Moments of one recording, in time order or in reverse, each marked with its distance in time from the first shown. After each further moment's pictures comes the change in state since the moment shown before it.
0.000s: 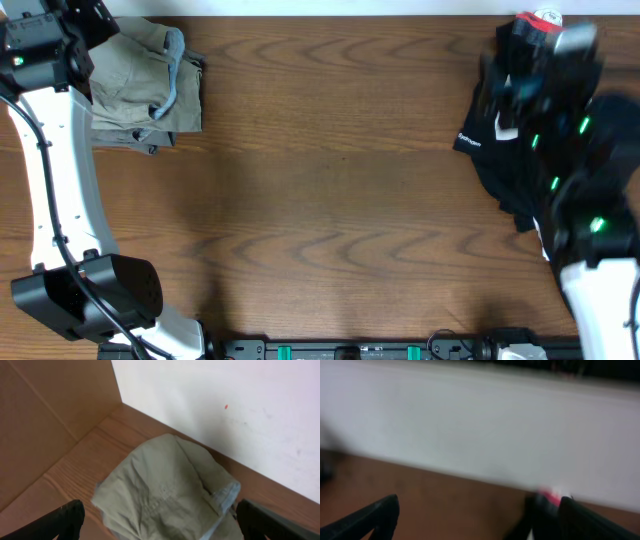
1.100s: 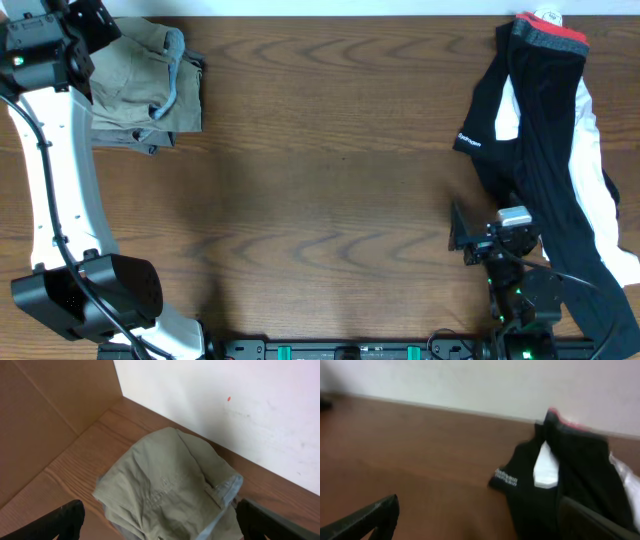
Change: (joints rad) left arm 0.000 0.000 0.000 -0.027 -0.001 0.000; right arm -0.023 -0.919 -1.002 0.083 -0.009 0.000
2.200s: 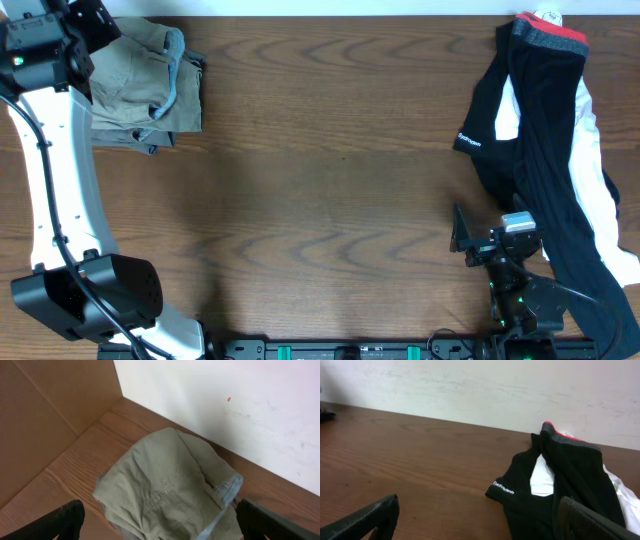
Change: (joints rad) left arm 0.000 0.000 0.000 0.000 0.000 0.000; right arm 0.000 -0.087 0.000 -0.006 0.002 0.000
